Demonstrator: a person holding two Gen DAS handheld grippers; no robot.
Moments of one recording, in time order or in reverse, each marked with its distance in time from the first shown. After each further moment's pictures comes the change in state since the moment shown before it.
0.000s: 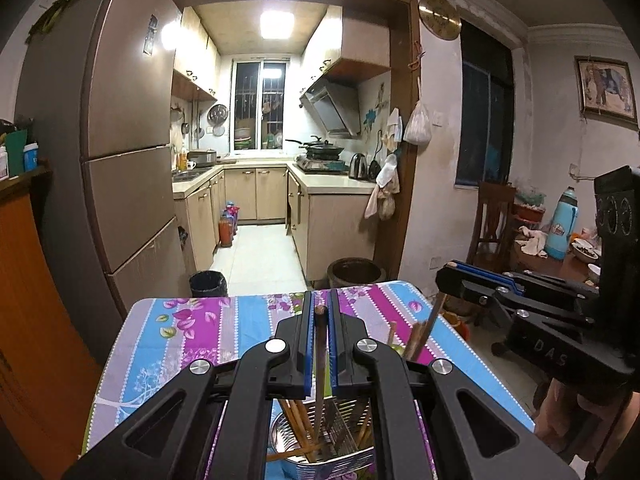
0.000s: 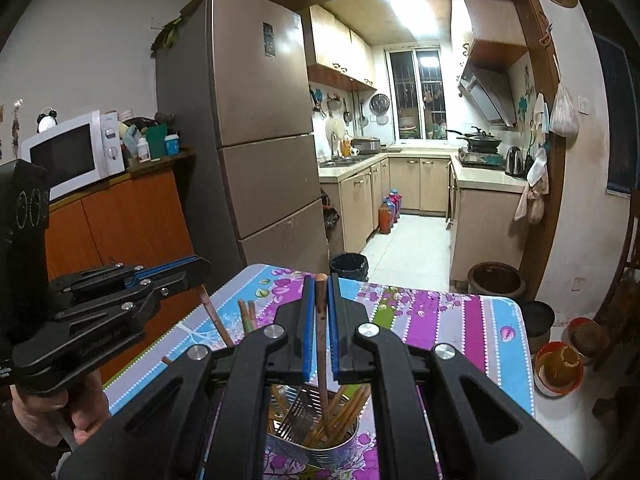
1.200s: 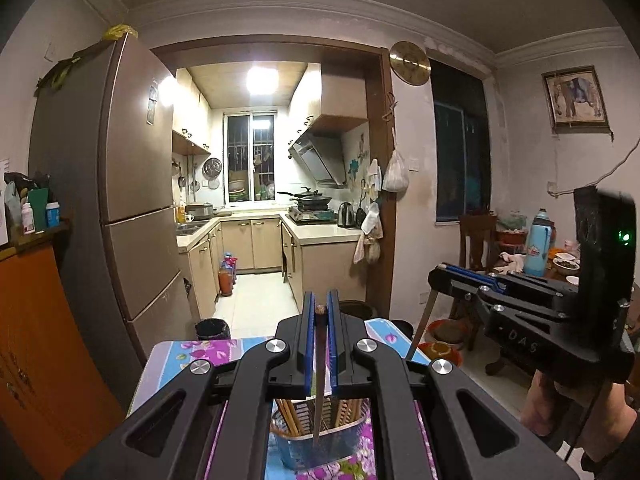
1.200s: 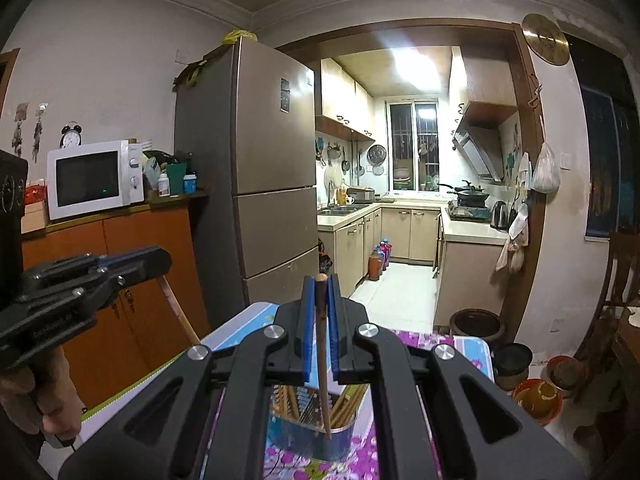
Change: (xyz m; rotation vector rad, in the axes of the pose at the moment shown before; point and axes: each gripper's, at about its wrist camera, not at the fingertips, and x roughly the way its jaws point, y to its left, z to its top) left arm -0.138 -0.043 0.023 0.067 -0.186 -0.011; right arm -0.112 0.034 0.017 -0.074 -0.181 -0.037
